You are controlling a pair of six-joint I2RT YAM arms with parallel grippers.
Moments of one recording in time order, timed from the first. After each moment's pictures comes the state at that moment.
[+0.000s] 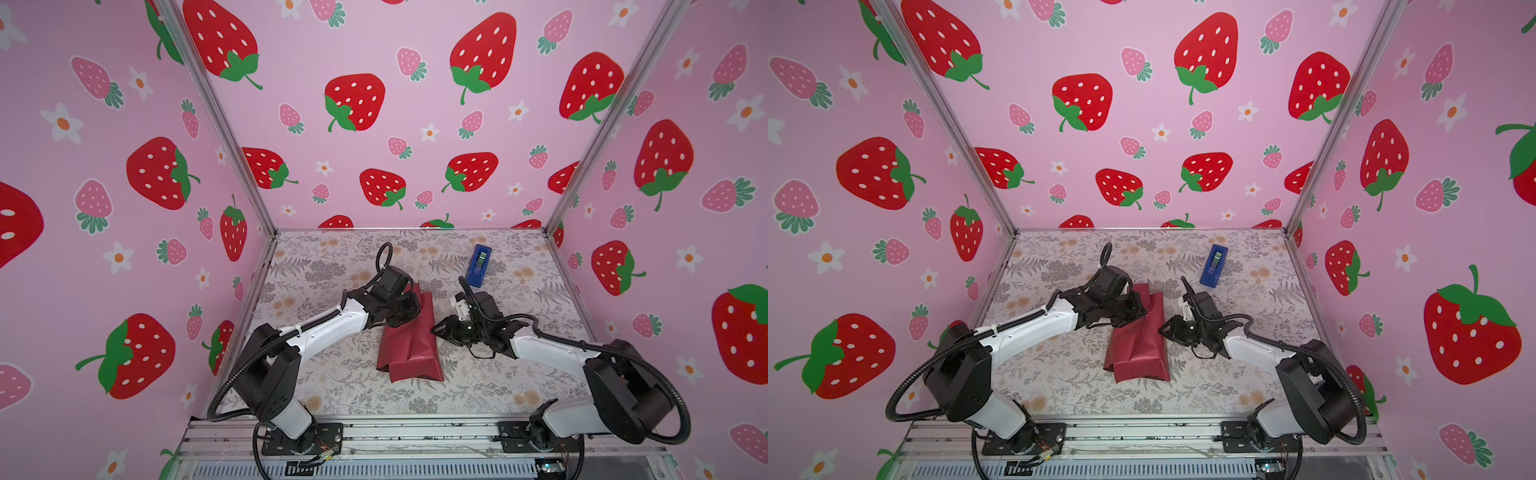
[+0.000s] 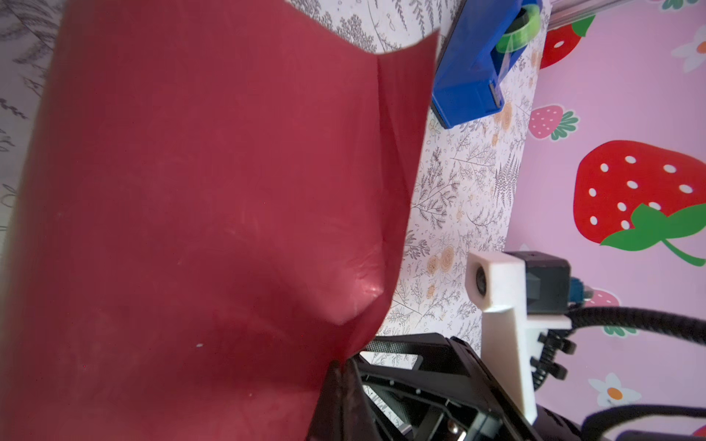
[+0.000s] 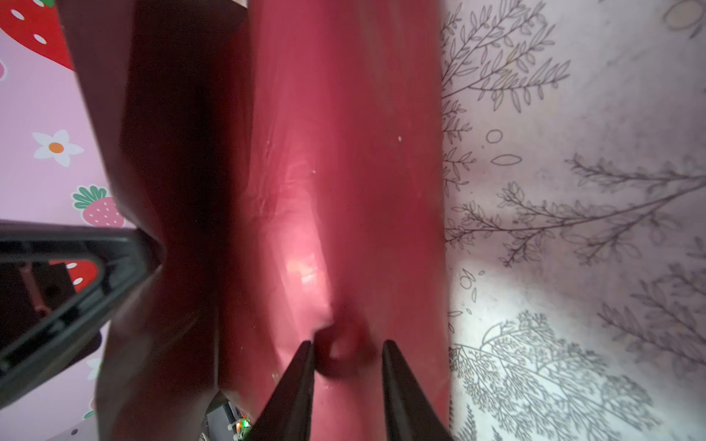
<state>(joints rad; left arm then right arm) -0.69 1.59 1.12 -0.38 0.22 -1.01 0.68 1.41 0.62 0.00 -0.46 0.85</state>
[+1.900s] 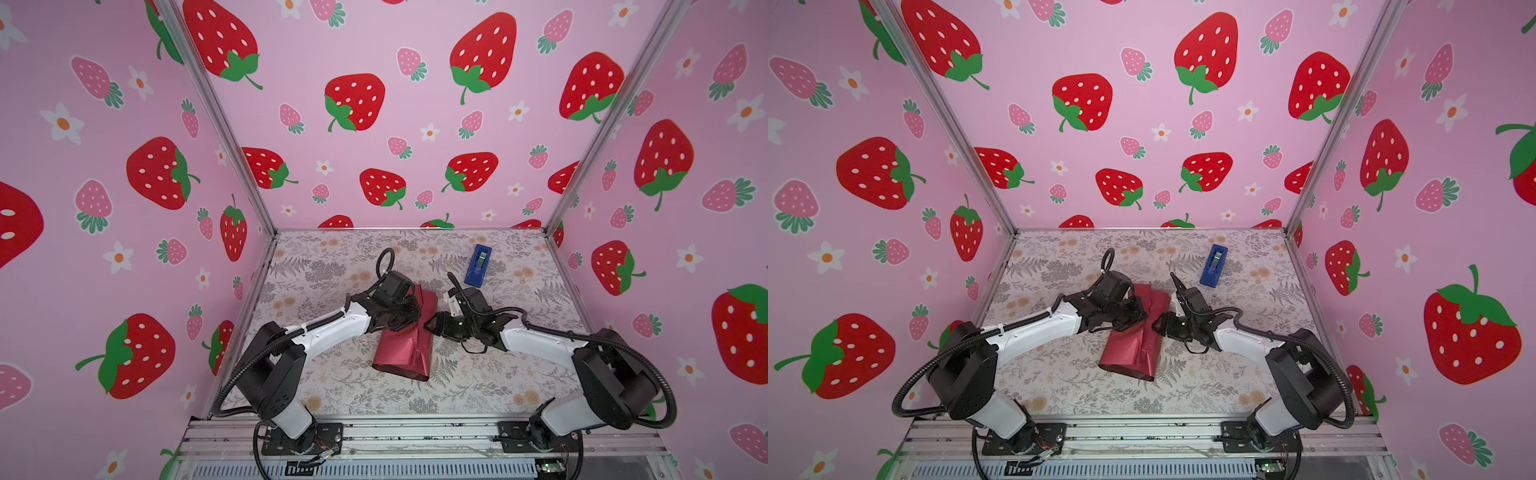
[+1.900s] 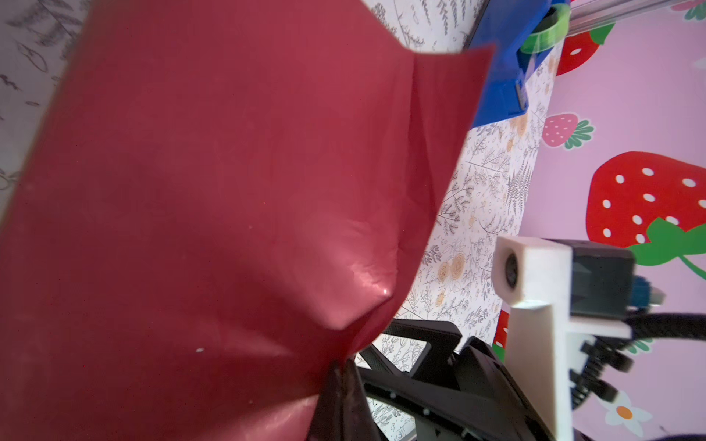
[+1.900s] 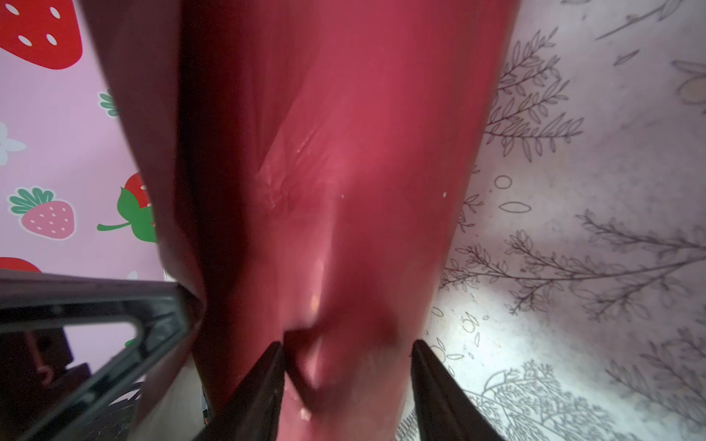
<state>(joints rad) -0.71 1.62 1.08 -0.32 0.21 -1.07 0.71 1.50 0.73 -0.04 -0.35 0.80</state>
